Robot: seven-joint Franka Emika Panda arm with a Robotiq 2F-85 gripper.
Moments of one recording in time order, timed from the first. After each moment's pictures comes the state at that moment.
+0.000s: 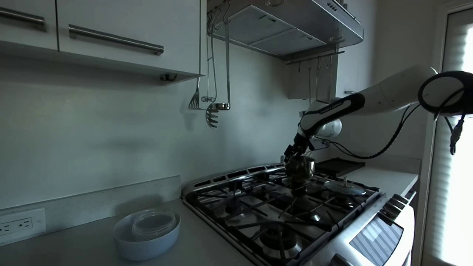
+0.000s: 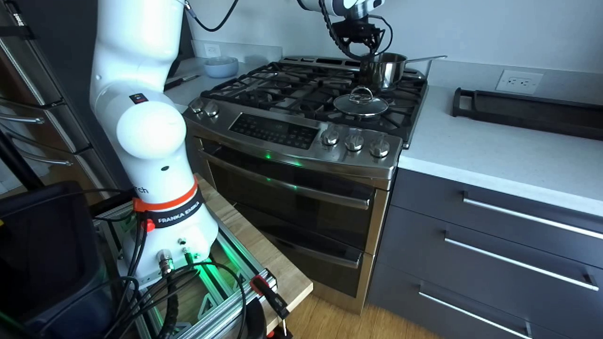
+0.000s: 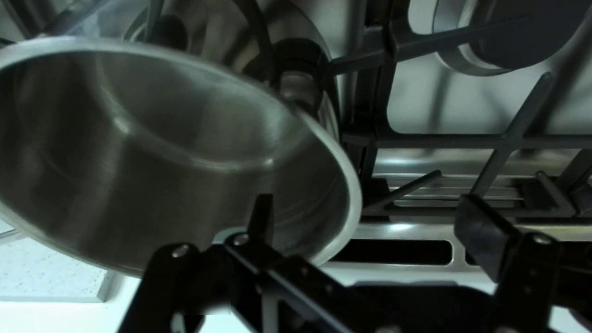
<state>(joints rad) 0.00 0.41 0.11 -1.61 0.08 2.52 -0.32</state>
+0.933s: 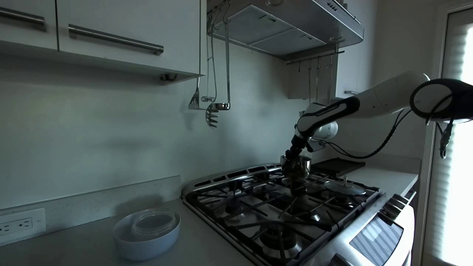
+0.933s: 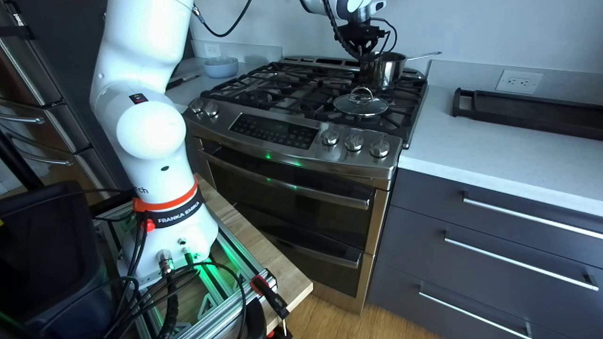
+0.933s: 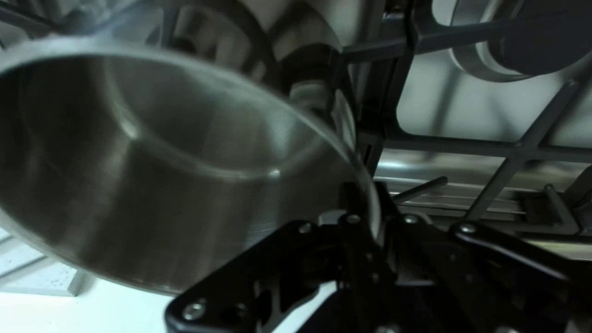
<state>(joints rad) 0.00 0.47 0.11 -1.53 0.08 2.49 -0.39</state>
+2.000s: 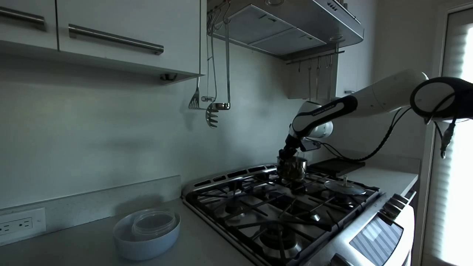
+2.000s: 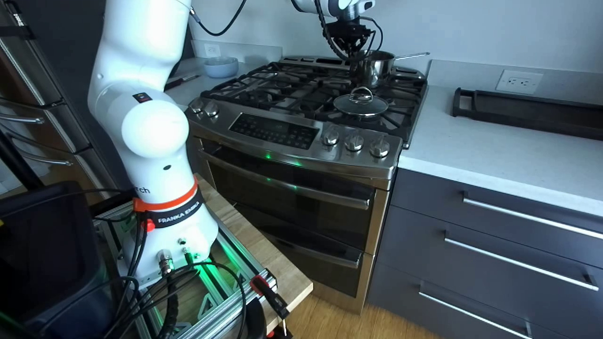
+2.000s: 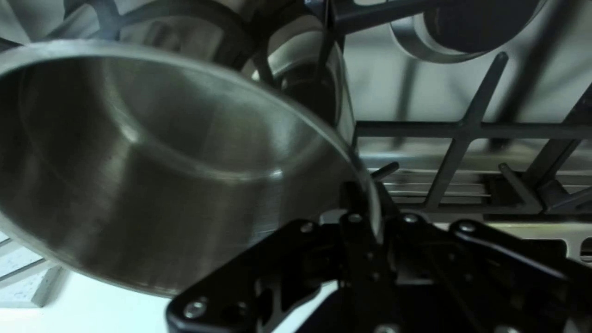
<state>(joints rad) 0.05 0.47 0.11 -1.52 0.05 2.48 -0.25</state>
